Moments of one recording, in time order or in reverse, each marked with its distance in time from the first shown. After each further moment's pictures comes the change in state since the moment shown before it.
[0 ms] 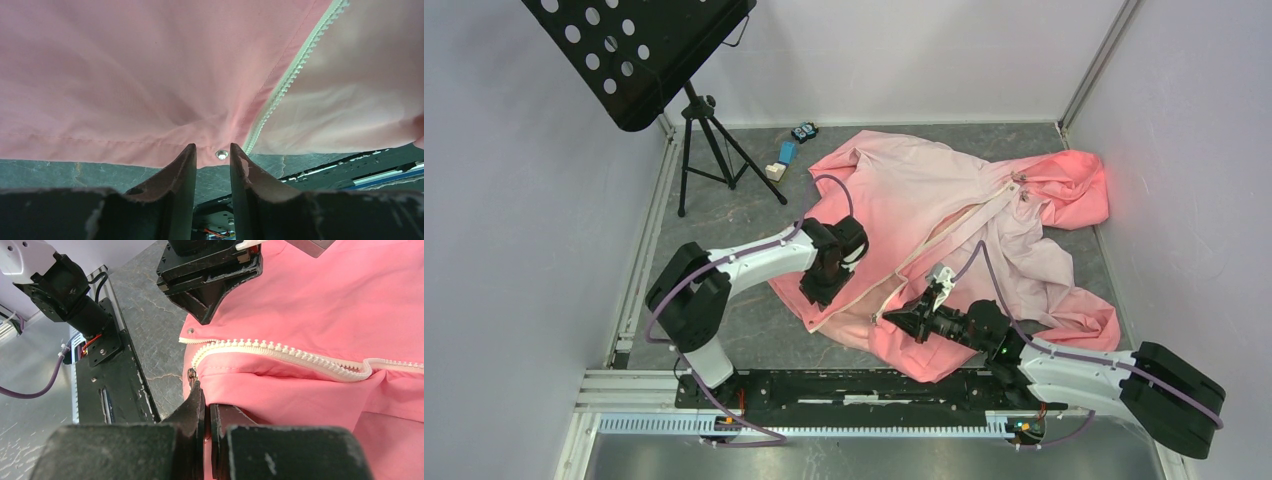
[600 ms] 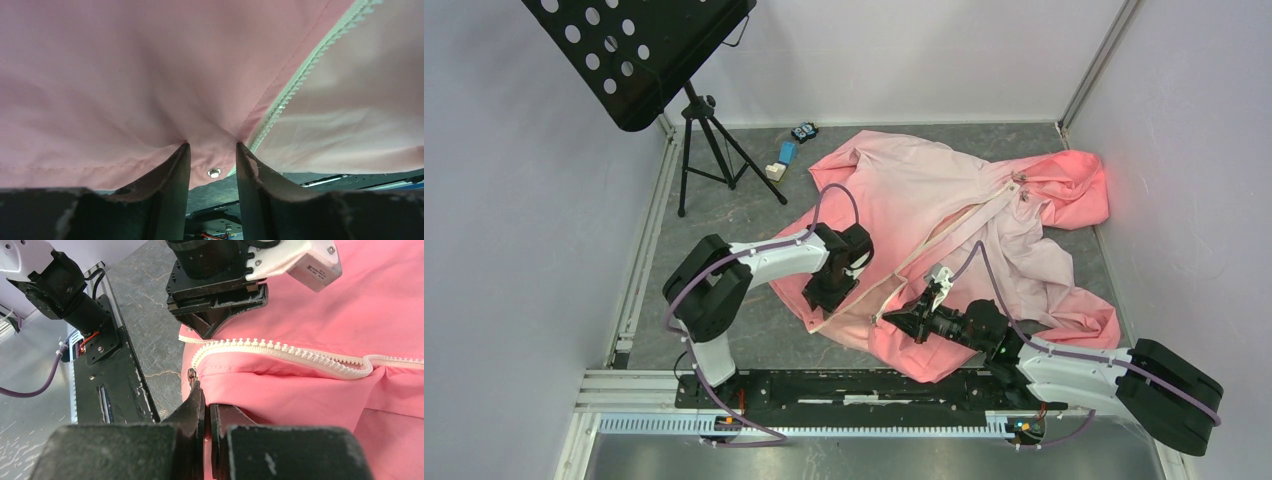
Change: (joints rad) left arm -0.015 0.088 -0.007 0.029 0.023 0.002; right arm 0.000 0.031 0.000 0.010 0.000 0.005
